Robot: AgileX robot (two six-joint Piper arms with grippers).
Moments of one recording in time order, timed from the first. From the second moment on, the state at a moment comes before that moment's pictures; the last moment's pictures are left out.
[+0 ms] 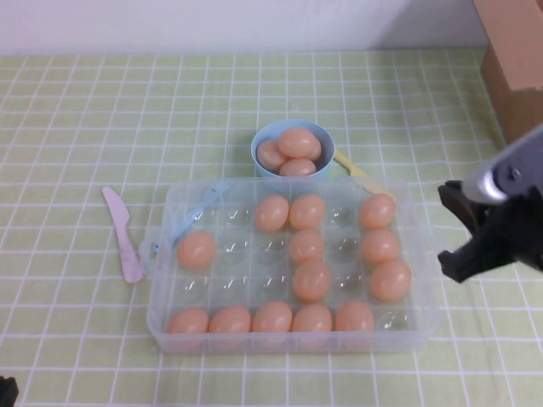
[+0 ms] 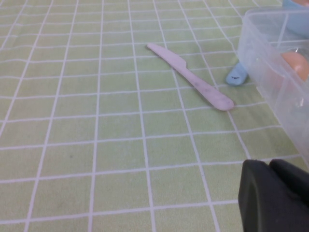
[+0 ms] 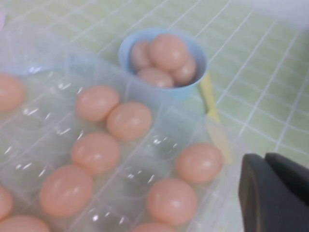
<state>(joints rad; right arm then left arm) 0.51 1.15 -0.66 0.14 0.03 -0.27 -0.16 -0.01 0.03 -0.03 0.37 -0.01</state>
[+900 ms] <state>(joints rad) -0.05 0.11 -0.01 0.32 0.08 -0.27 -0.16 -0.01 0.03 -0.03 0.37 -0.01</state>
